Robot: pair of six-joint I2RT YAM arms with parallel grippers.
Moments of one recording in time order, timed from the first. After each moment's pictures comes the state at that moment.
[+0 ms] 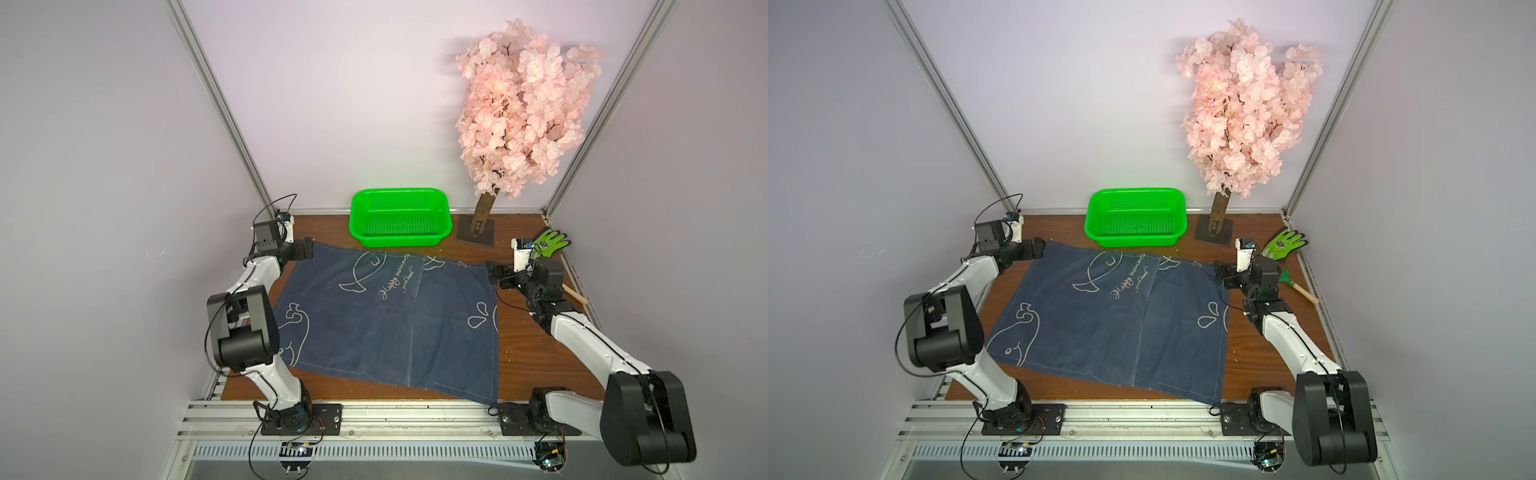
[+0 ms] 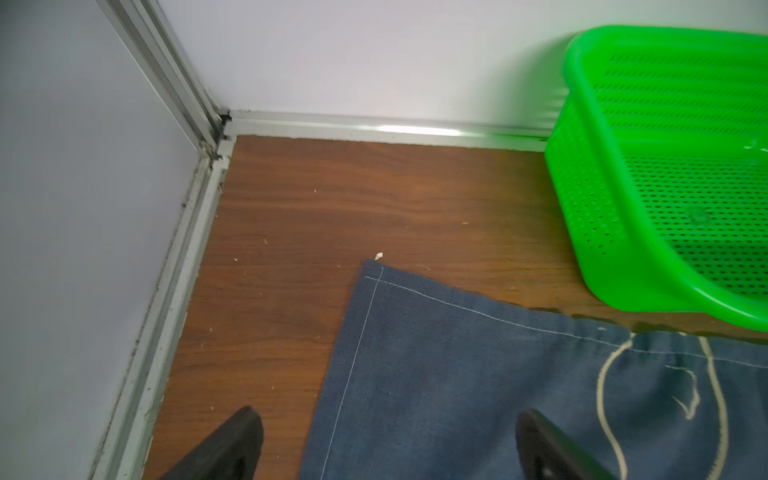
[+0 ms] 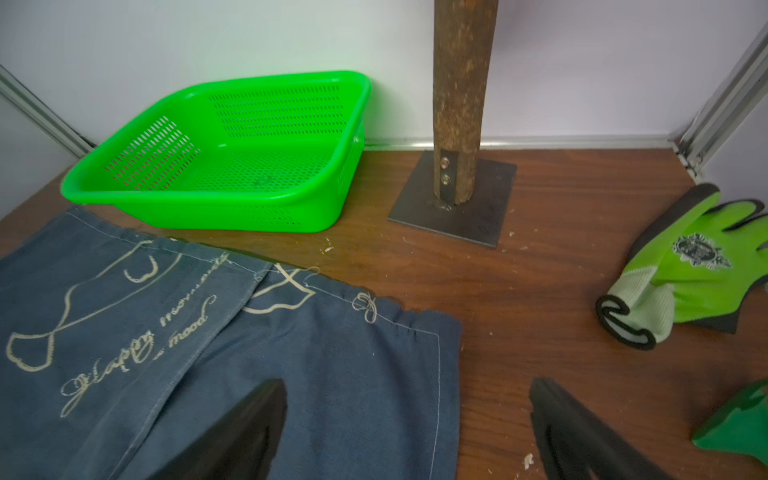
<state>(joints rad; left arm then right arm) 0.26 1.80 1.25 -0.18 0.26 0.12 0.07 1.23 0.65 0.13 -0.14 0.10</state>
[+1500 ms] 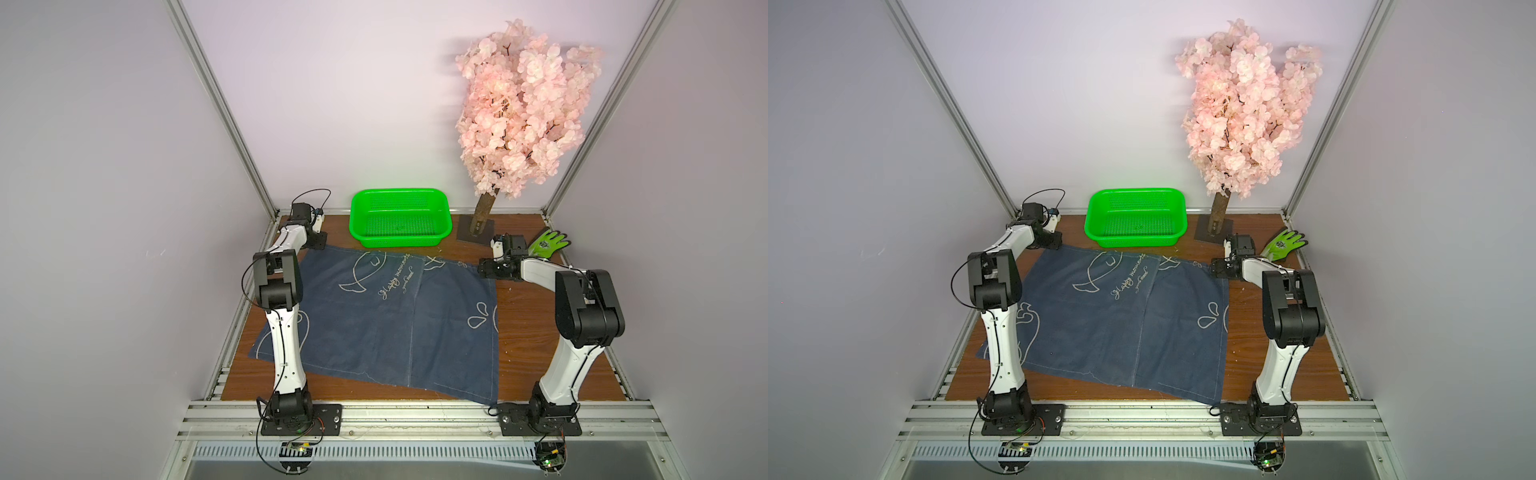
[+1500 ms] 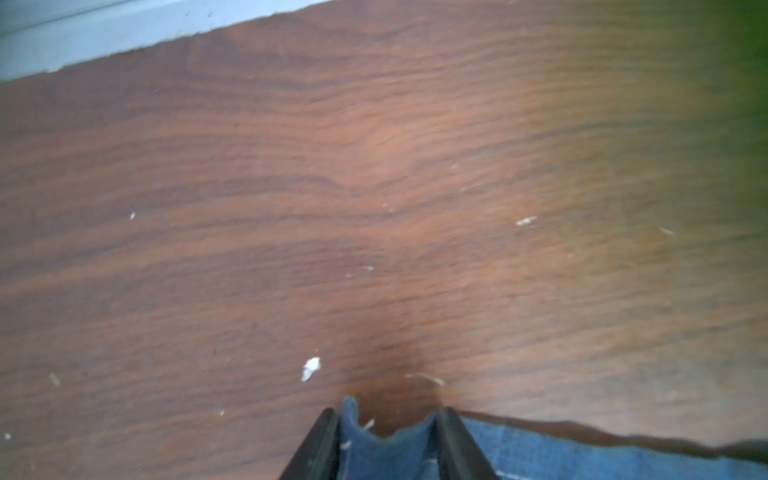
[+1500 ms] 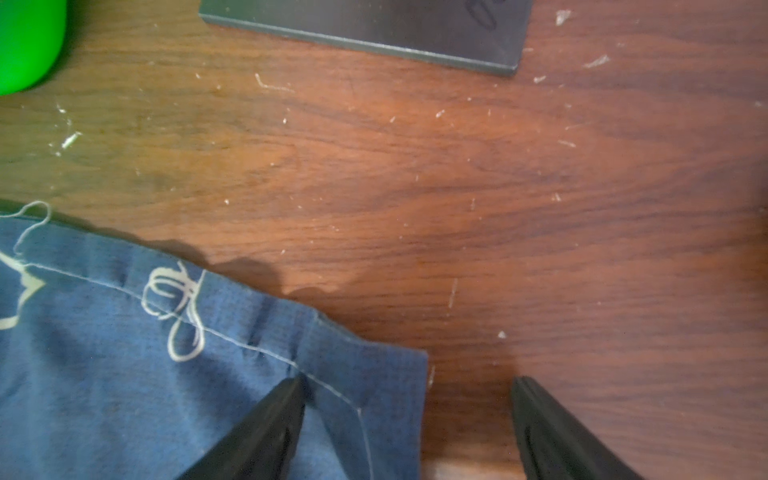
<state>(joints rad) 0.12 2.41 1.96 -0.55 0.09 0.27 0.07 1.90 1.13 -0.21 -0.05 0.10</state>
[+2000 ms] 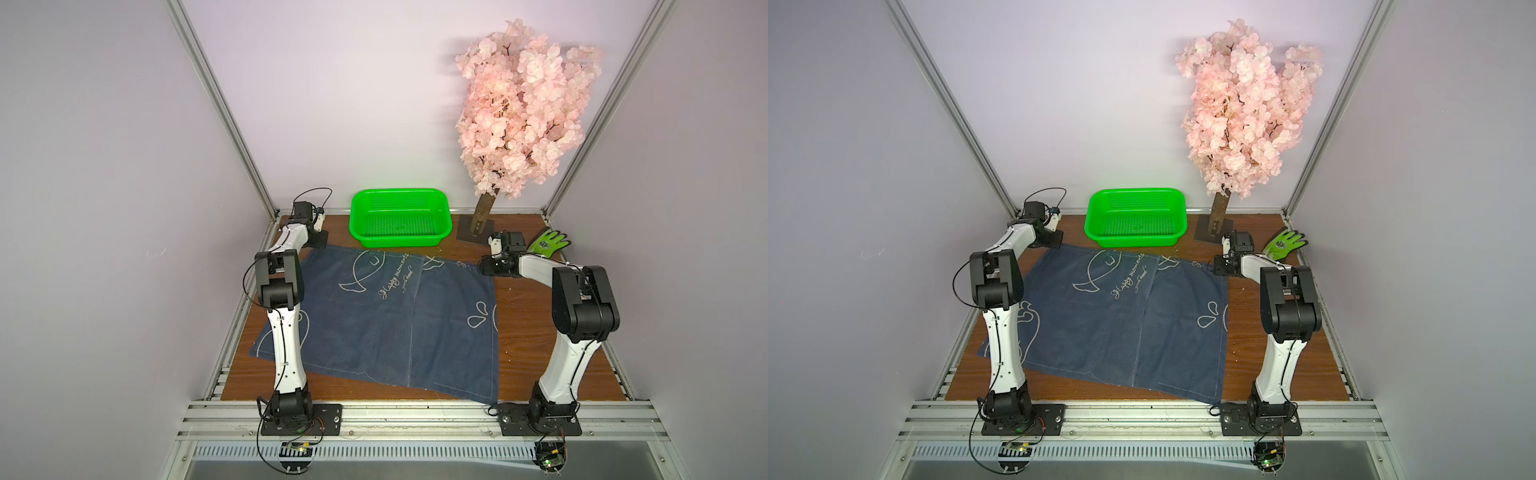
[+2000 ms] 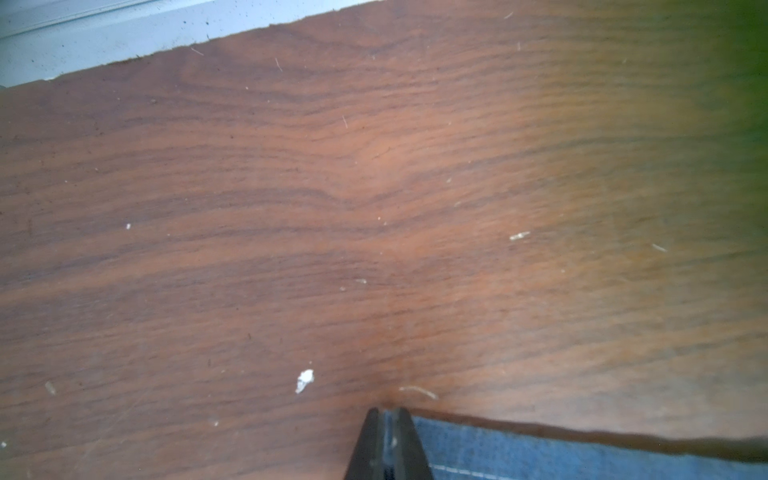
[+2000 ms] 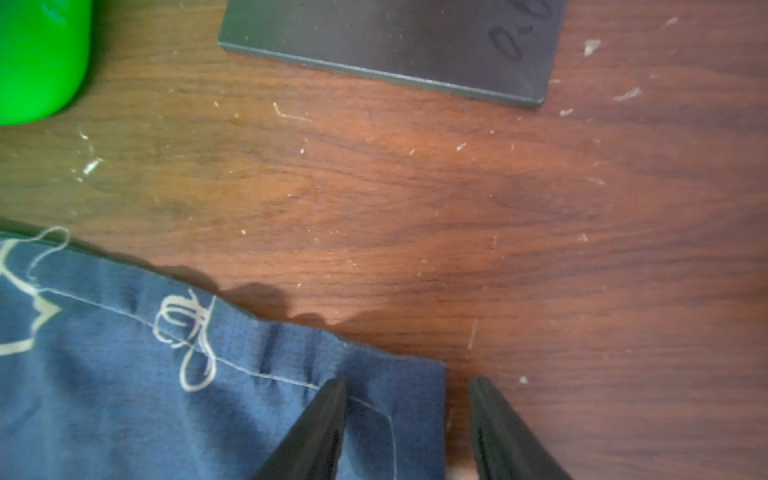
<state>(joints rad) 0.12 2.43 2.01 -0.57 0.08 0.26 0.07 1.95 1.19 -0.22 -0.09 0.10</state>
